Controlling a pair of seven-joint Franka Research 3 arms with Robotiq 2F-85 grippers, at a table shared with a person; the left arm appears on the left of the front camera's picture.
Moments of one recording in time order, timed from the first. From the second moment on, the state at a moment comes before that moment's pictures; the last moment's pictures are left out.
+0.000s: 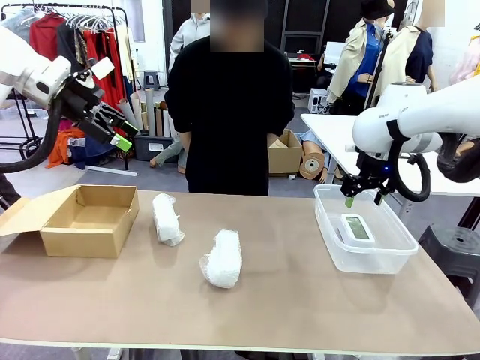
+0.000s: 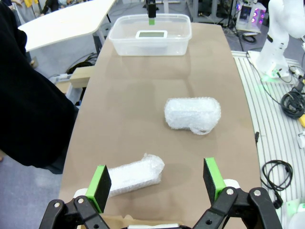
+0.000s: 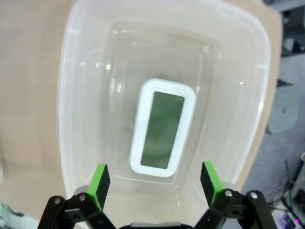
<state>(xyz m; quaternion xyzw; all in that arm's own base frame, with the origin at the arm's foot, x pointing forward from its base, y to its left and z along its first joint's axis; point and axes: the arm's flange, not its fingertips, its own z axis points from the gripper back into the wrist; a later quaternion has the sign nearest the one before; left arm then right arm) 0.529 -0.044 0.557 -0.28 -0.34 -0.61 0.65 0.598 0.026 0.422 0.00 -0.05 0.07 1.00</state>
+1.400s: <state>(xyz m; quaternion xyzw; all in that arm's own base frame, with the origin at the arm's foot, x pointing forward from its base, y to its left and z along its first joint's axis) 0.529 -0.044 0.557 -0.28 -0.34 -0.61 0.65 0.532 0.084 0.580 0.26 -0.28 0.60 0.71</state>
